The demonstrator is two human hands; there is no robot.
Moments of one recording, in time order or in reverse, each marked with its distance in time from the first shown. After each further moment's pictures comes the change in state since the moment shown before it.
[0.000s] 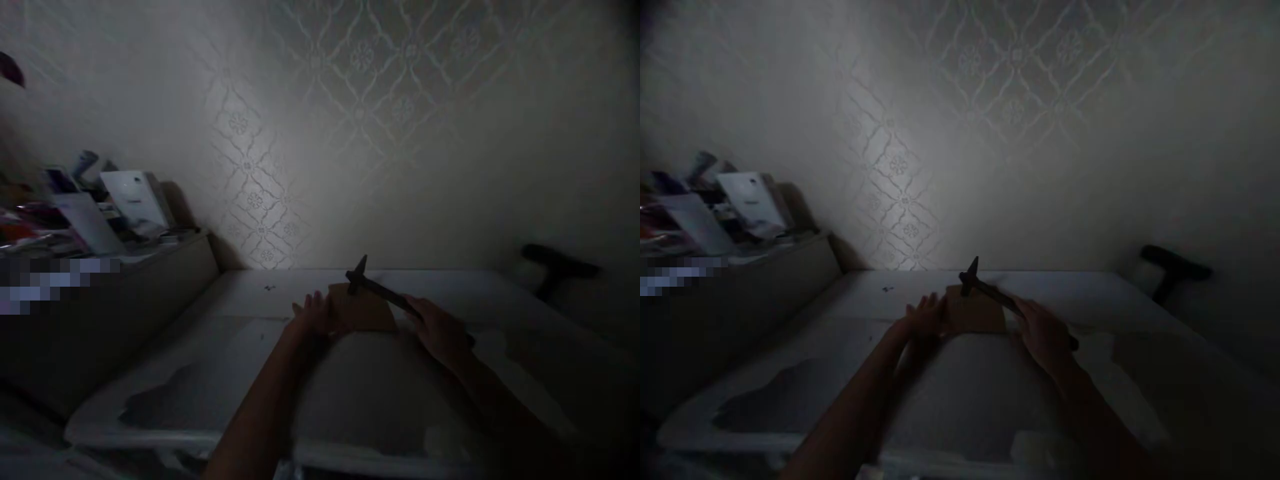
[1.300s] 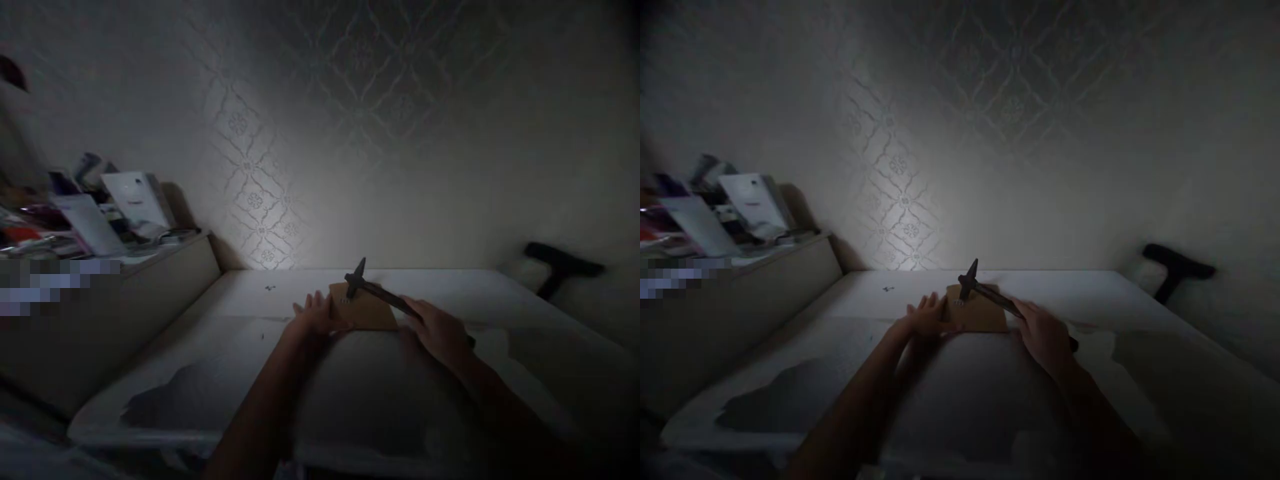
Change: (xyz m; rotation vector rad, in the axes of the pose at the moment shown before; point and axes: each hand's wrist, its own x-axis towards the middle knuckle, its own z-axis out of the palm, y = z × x) left_hand 0.007 -0.005 0.004 0.019 0.027 0.005; right_hand 0.000 -0.002 -0.001 0.053 -0.028 0.007
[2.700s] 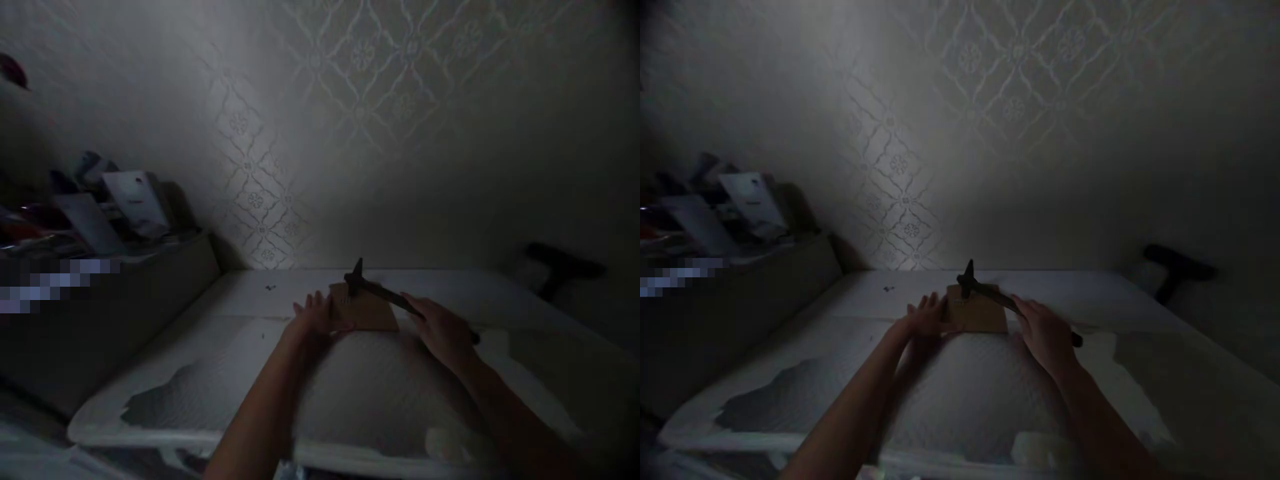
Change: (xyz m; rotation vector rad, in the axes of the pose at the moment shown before) left_hand -0.005 0.004 -0.004 -0.004 -0.021 -0.009; right_hand 0.000 -0.001 -0.005 -0.063 0.055 -0.060
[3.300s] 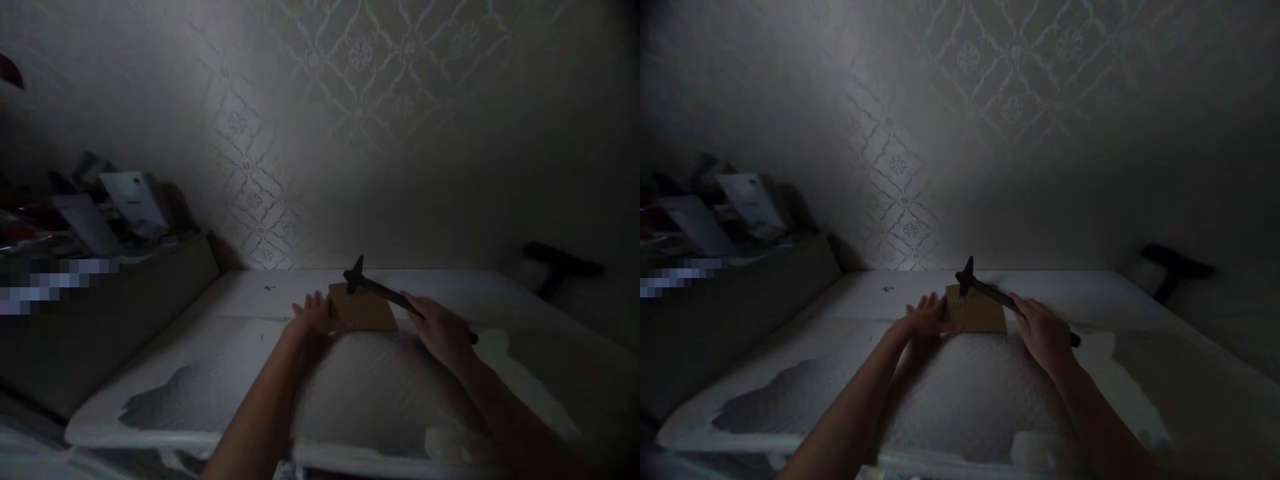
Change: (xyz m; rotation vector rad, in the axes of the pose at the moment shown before) left_hand -0.001 0.000 -0.001 -0.020 0.001 0.001; right_hand 0.001 -0.003 -0.001 0.024 -0.029 0.053
